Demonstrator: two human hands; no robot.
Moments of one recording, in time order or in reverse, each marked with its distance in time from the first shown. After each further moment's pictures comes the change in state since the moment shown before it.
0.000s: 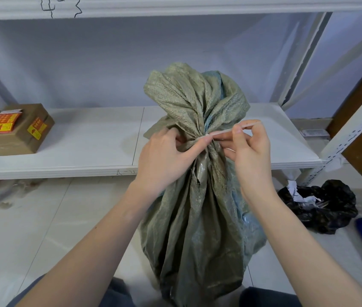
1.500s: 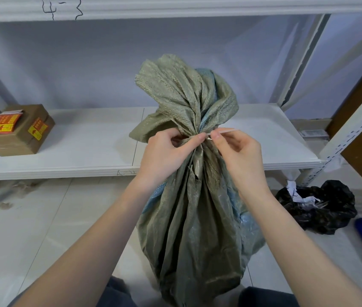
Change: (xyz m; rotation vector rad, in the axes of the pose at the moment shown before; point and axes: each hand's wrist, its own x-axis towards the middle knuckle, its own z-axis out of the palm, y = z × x) left_hand 0.006 -0.004 0.001 -0.362 -0.077 -0.138; right_hand 0.002 0.006 0.001 -0.211 -0.017 0.021
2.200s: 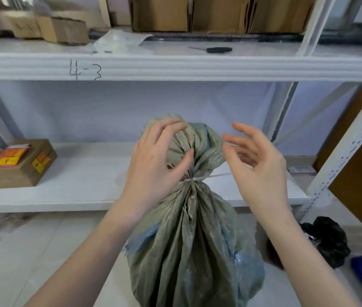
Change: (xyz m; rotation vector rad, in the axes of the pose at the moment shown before) left_hand -0.003 0.050 -0.048 0.254 0.249 0.593; right_hand -0.007 -0.079 -0.028 -0.180 0.043 -0.326
